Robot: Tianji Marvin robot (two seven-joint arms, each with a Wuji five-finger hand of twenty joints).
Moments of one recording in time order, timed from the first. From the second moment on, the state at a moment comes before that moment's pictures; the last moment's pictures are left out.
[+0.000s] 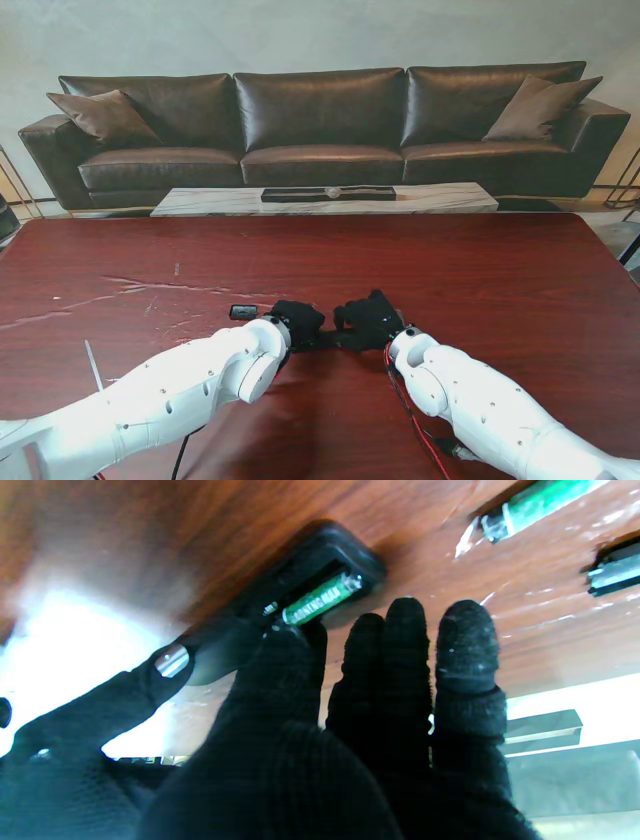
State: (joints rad) left arm 0.88 -1.18 -0.31 -1.19 0.77 0.28 -0.09; right arm -1.01 -1.16 0.55 -0.89 -0.77 -0.12 -0.37; left_hand 1.20 -0.14 0.06 -0.07 0.53 0.18 0.74 0.60 0.78 0.23 0.45 0.74 0.78 0.18 0.69 0.69 0.65 0.22 1.18 0.62; right_hand 0.51 -0.59 0.88 -0.40 0.54 -0.14 1.10 0.29 0.69 -0.01 0.79 0.39 0.62 -0.04 0.65 0.51 0.10 0.17 1.09 0.33
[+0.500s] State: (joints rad) left arm 0.87 -1.18 -0.29 -1.19 0.78 0.28 -0.10; right arm -1.01 -1.16 0.54 -0.89 -0.77 -0.13 -0.37; left_hand 1.19 -0.17 0.18 -0.08 0.51 0.18 0.77 0.58 0.85 0.22 0.35 0.79 0.81 0.18 0.69 0.68 0.70 0.19 1.13 0.58; right_hand 0.51 -0.58 0.87 -0.40 0.54 -0.14 1.11 0.29 0.69 0.00 0.79 0.39 0.62 -0.04 0.66 0.51 0.10 0.17 1.09 0.33
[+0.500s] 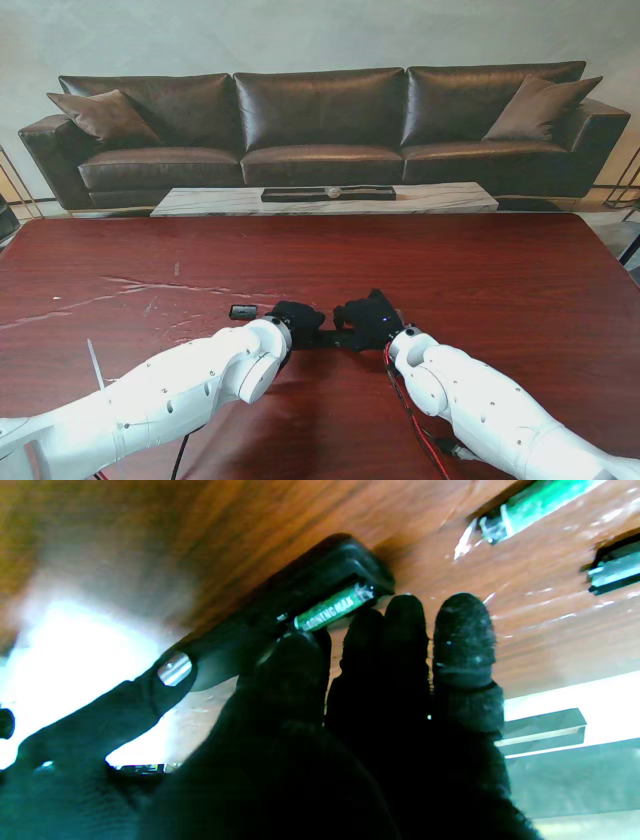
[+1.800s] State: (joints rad) left arm 0.88 -1.18 -0.32 -1.17 0.78 0.29 -0.09; right arm -1.01 -1.16 0.54 -0.89 -0.77 -0.15 -0.35; left_hand 1.20 -0.24 0.25 -0.11 0.54 0.14 0.79 0.51 0.87 0.19 0.30 0.80 0.84 0.16 0.65 0.68 0.78 0.16 1.06 0.55; right_hand 0.52 -0.55 0.86 -0.40 0.54 -0.14 1.11 0.29 0.70 0.00 0.79 0.39 0.62 -0.02 0.67 0.51 0.10 0.18 1.09 0.33
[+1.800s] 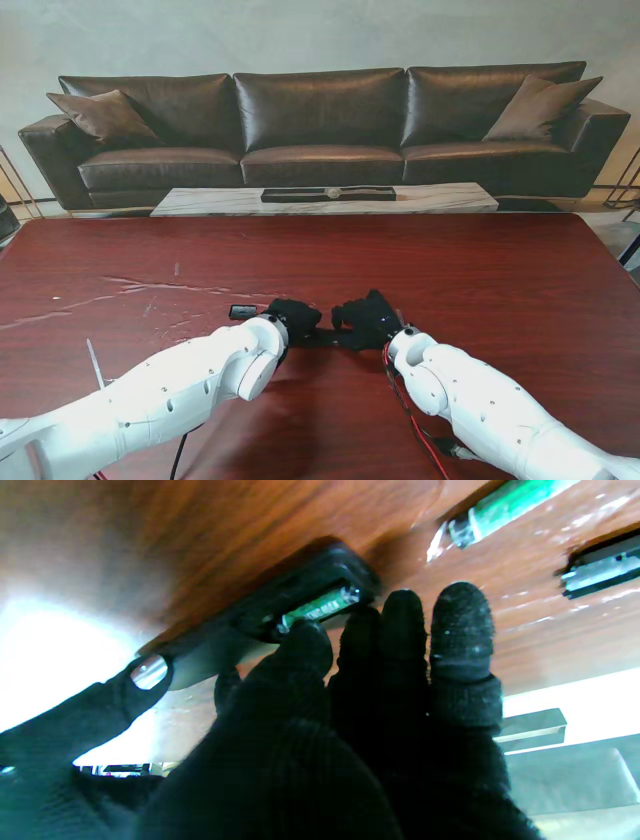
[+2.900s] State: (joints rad) left arm 1.20 -1.05 -0.72 -1.46 1.20 0.20 -0.12; right arm -1.01 -1.16 0.54 -0.89 -0.77 -0.15 -0.35; left_hand 1.22 -0.21 0.00 -0.07 0.51 0.18 0.52 0.58 0.64 0.24 0.37 0.48 0.65 0.24 0.51 0.59 0.51 0.25 1.04 0.60; right_hand 0.53 -0.55 0.85 -0.40 0.54 -0.14 1.11 0.29 0.70 0.00 0.79 0.39 0.62 -0.02 0.67 0.52 0.10 0.18 1.09 0.33
